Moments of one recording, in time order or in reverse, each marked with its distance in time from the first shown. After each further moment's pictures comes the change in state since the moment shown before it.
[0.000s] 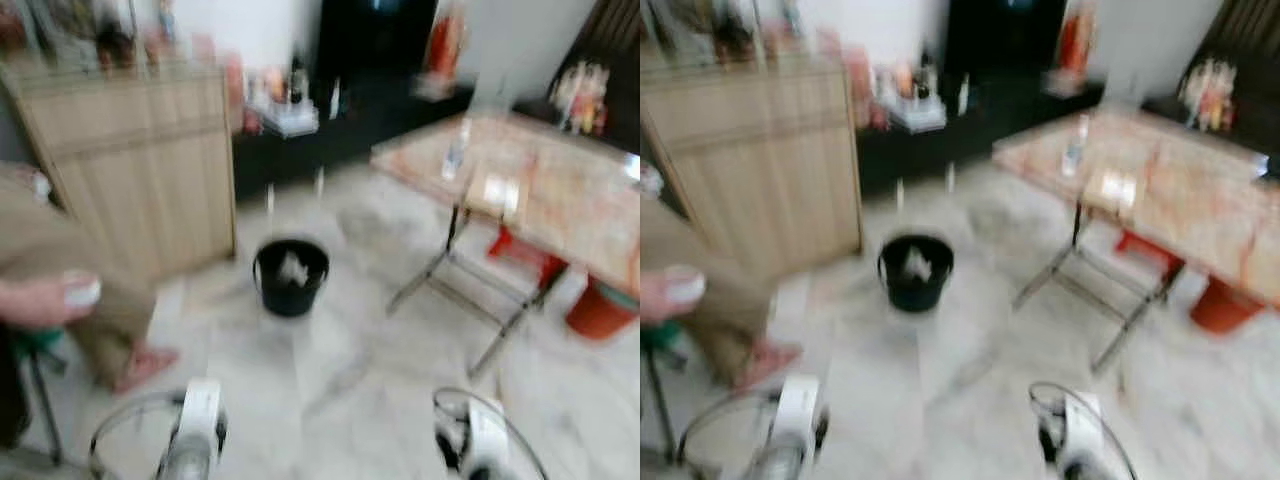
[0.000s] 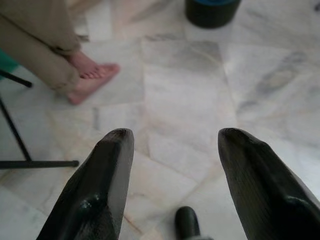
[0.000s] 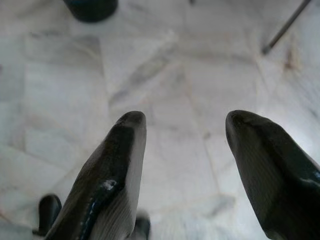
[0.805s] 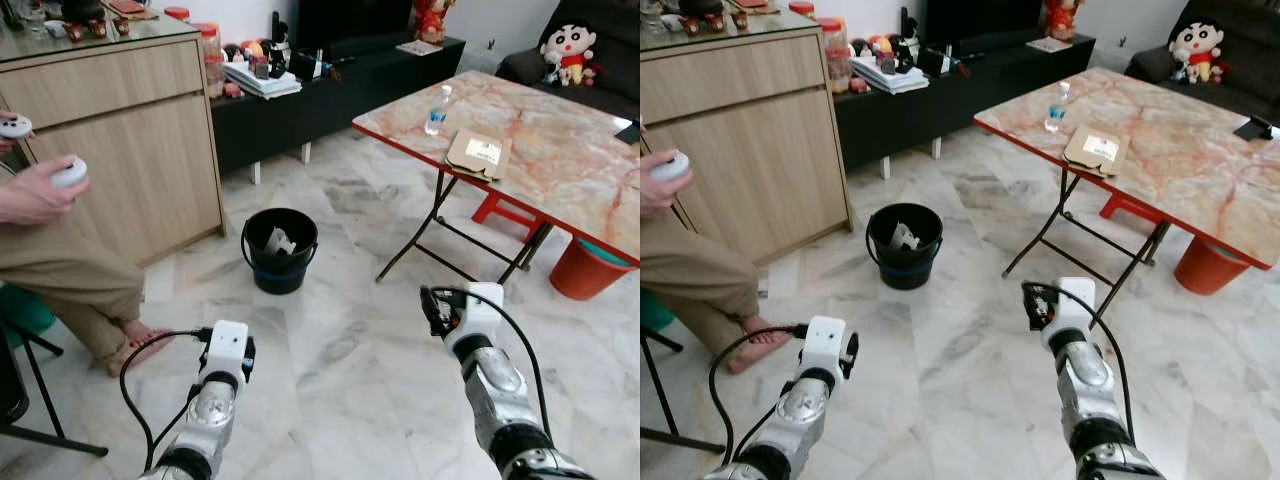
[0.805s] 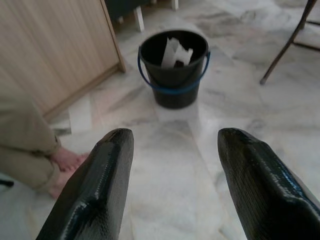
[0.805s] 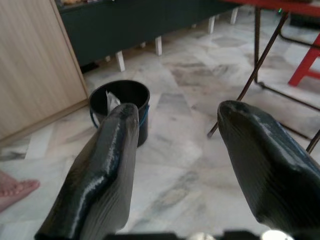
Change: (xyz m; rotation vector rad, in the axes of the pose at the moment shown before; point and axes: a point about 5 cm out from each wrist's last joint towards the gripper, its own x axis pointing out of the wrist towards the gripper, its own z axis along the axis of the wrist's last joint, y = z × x) left arm 0.010 -0.026 0.091 0.036 -0.383 -0.059; right arm 0.010 0.046 0.144 -0.042 -0.560 0.192
